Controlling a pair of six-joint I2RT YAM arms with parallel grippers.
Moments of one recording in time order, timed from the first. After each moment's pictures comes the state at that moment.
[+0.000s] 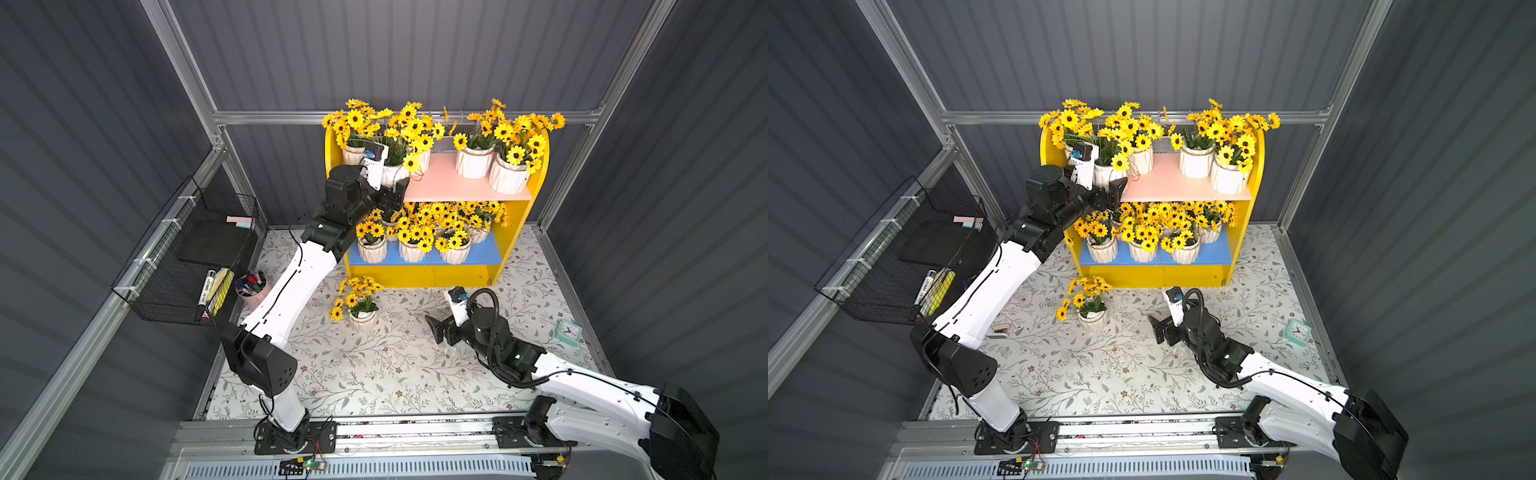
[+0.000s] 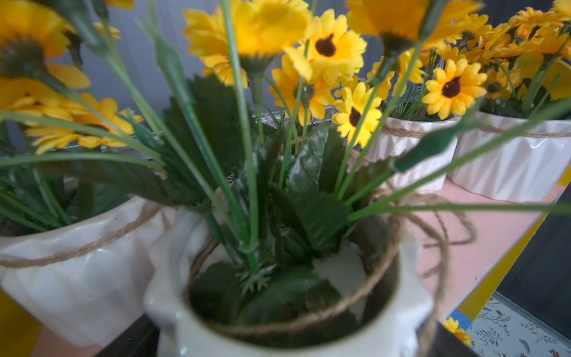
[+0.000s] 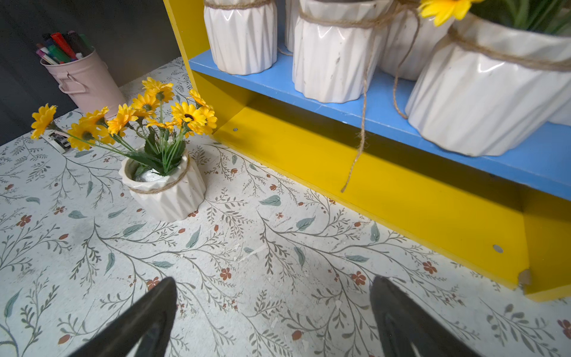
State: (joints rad) left arm -0.44 1.71 1.90 -0.19 0.07 0.05; right arm 0.81 1.04 0.49 0.17 0.21 0.10
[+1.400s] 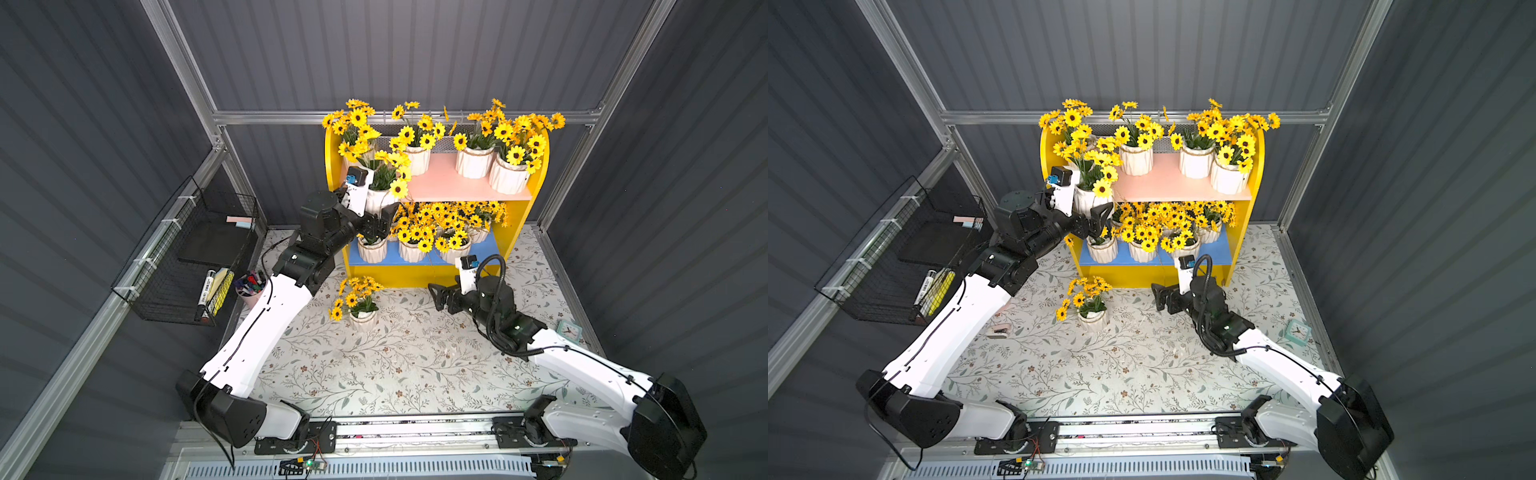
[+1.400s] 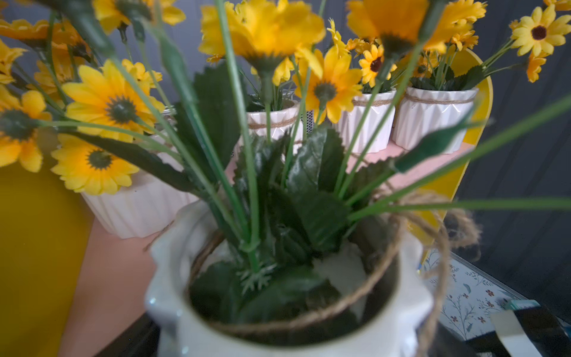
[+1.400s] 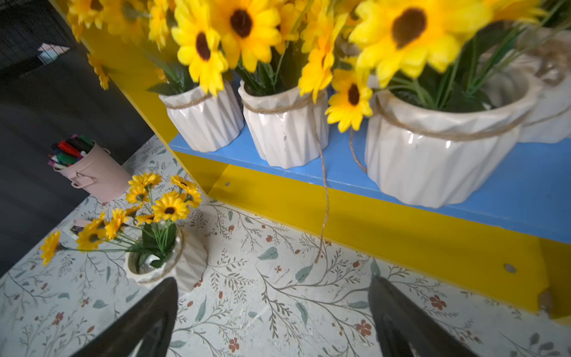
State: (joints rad) left arm -0.44 1.40 1.57 -0.21 0.13 0.04; right arm 0.61 1.18 0.72 0.13 0.03 0.28
